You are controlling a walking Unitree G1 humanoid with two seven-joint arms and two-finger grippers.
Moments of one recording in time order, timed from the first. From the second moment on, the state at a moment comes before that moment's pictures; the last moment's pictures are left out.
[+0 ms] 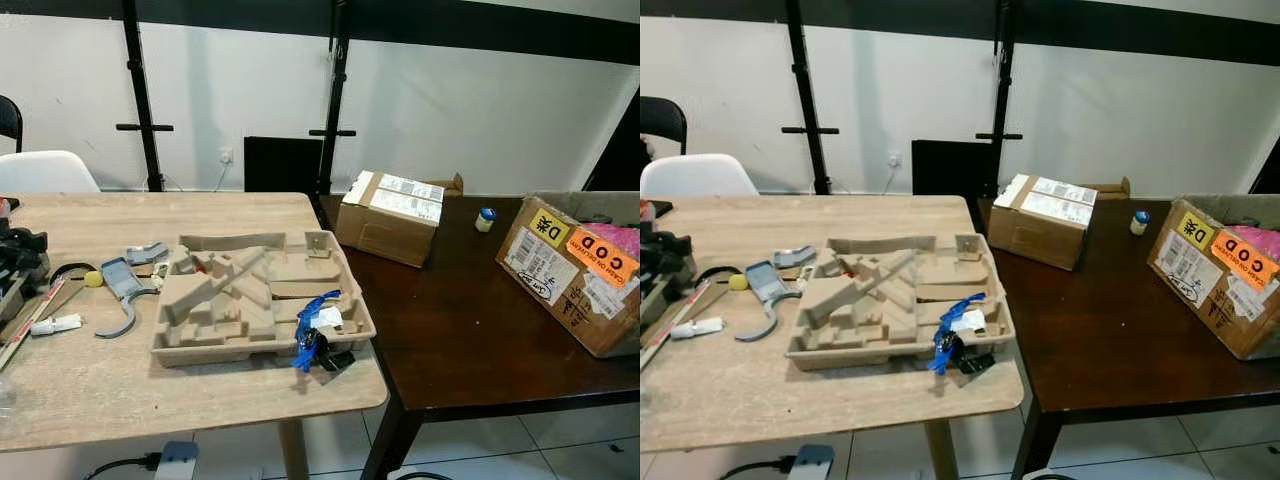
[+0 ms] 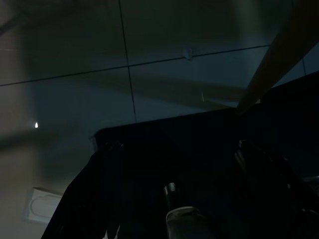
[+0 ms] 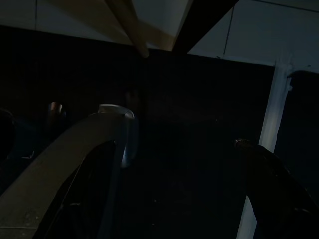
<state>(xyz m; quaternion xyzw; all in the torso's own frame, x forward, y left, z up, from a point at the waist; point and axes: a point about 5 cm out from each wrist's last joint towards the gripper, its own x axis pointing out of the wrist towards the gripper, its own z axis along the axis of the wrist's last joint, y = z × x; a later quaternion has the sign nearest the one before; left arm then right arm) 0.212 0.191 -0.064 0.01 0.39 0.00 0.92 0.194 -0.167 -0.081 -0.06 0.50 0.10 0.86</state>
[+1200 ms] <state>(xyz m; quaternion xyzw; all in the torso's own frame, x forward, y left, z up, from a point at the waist) 0.211 0.191 -0.065 0.01 0.40 -0.01 0.92 0.187 -0.169 -0.085 -0.07 0.50 0.10 0.86</state>
